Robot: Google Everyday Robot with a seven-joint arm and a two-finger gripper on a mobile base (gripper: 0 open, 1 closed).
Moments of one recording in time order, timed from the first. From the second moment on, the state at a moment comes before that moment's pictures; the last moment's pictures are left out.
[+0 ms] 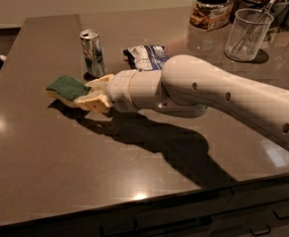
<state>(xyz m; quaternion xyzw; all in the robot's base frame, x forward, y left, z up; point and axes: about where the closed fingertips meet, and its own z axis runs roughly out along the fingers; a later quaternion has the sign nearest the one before) 0.553 0.118 0.874 -0.49 0.66 0.28 0.50</state>
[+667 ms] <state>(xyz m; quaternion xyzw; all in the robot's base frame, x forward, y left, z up) 0.599 0.083 0.860 -0.48 0.68 0.24 0.50</state>
